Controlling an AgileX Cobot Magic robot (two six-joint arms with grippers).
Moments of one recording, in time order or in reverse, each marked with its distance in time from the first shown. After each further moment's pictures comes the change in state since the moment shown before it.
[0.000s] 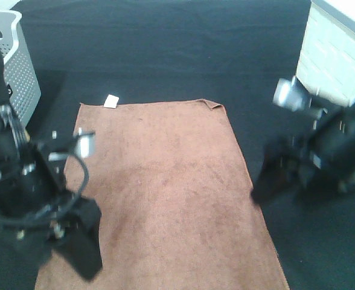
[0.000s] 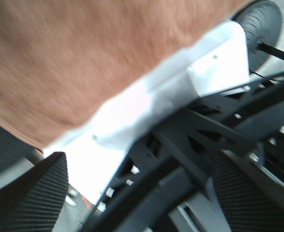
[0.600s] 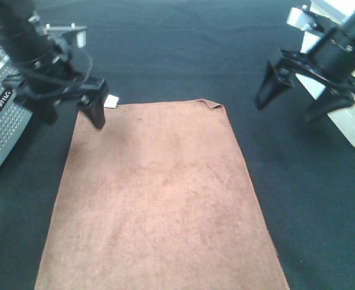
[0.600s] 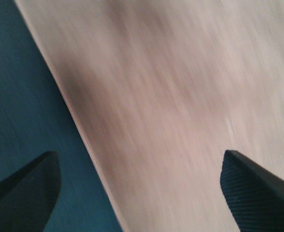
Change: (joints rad) left arm 0.205 0.330 -0.601 0.360 -0.115 -0.157; right arm -0.161 0.337 -0.564 -0.128 0.072 0.070
